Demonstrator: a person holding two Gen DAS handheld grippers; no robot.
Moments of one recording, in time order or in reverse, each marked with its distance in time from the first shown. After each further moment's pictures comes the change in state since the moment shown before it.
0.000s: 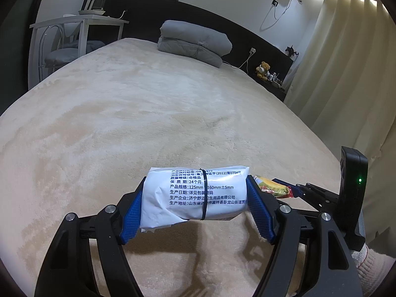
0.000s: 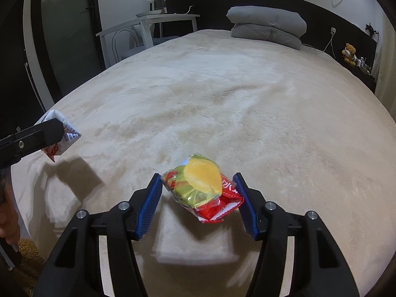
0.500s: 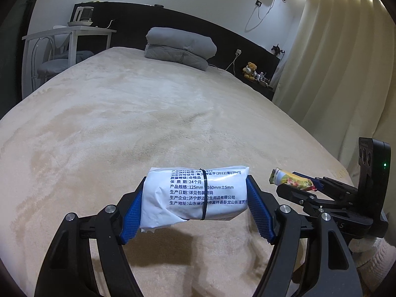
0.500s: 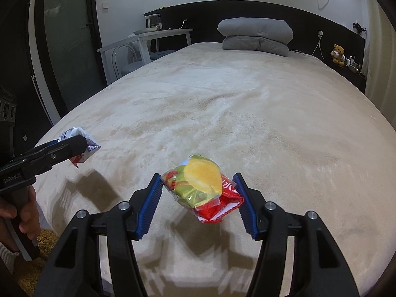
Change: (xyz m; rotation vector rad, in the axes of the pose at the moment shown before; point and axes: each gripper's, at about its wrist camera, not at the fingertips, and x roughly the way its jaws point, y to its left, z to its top) left arm -0.026 -0.042 -0.031 0.066 -0.033 -0.037; right arm -0.082 -0.018 -0.031 0.048 -0.077 0.004
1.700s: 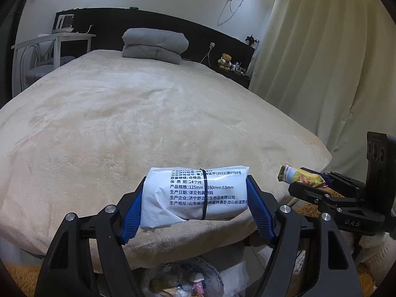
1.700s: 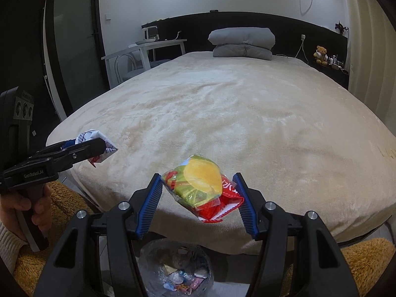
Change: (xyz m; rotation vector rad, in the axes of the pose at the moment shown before) left arm -0.072 -0.088 -0.097 0.085 0.020 -0.074; right arm -0.142 0.008 -0.125 0.022 -0.055 -0.031
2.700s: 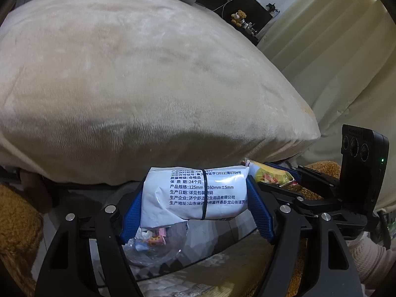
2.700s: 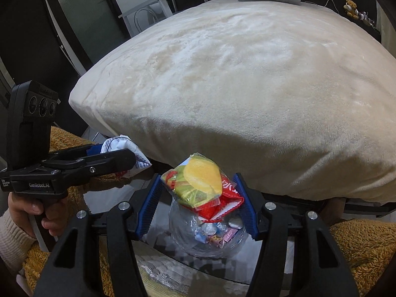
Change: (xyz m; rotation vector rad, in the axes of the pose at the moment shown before) left arm 0.027 0.007 -0.092 -0.262 0.328 -0.113; right arm 0.047 0.019 -0.066 0.040 0.343 0.222
